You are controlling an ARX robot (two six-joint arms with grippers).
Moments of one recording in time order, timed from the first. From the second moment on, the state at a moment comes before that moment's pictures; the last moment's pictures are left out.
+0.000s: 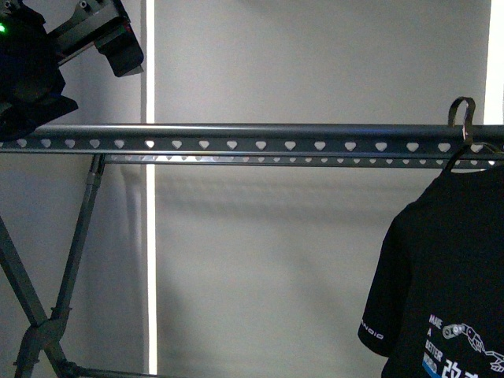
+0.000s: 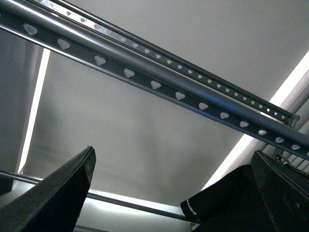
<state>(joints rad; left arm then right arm) -0.13 1.44 1.19 0.44 -0.01 -0.39 -0.31 1.50 1.35 -0.26 -0.49 0.21</state>
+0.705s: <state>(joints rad) -0.16 1.44 1.16 0.46 0.14 -0.37 -0.23 1.63 1.44 -0.26 -0.29 0.23</state>
